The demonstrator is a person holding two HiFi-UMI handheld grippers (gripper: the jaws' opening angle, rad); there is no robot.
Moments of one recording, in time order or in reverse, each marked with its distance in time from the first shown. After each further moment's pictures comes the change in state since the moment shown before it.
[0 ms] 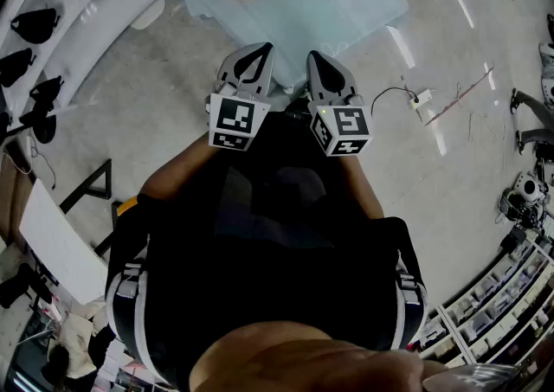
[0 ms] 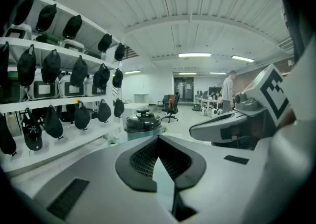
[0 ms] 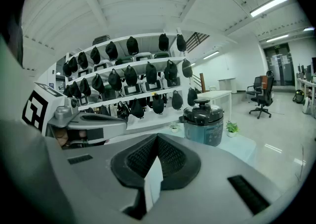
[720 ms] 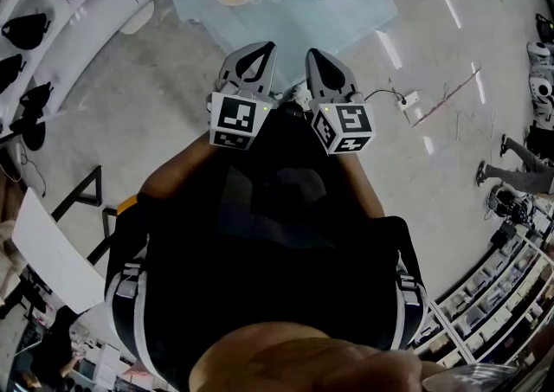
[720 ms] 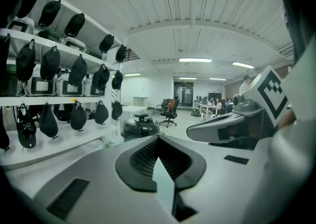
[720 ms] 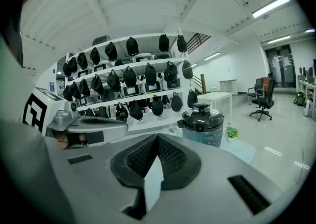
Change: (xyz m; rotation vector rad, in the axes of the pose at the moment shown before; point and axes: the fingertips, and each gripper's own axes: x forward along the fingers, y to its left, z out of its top) left arm 0.014 0.004 0.016 -0.017 -0.014 -0.020; right arm 0.009 -0.011 0.021 -0.011 -0.005 -0.001
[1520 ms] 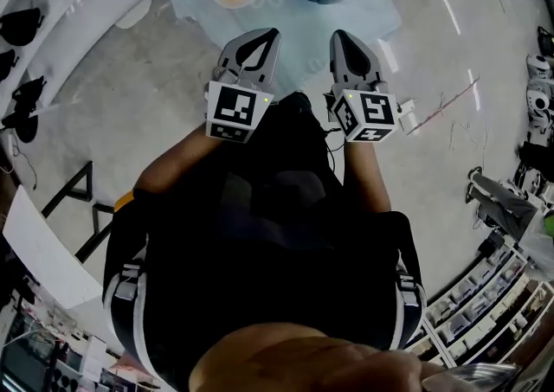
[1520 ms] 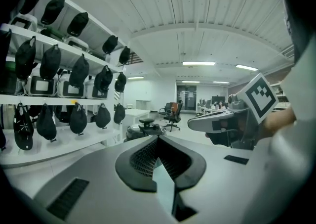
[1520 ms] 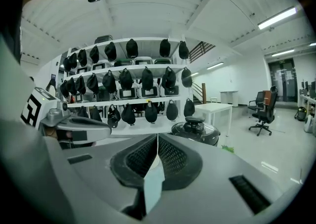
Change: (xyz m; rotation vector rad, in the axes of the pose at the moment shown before) left arm 0.049 0.029 0.020 -0.034 -0.058 0.029; right arm 0.044 -0.068 0.042 -0.093 -0.062 -0.016
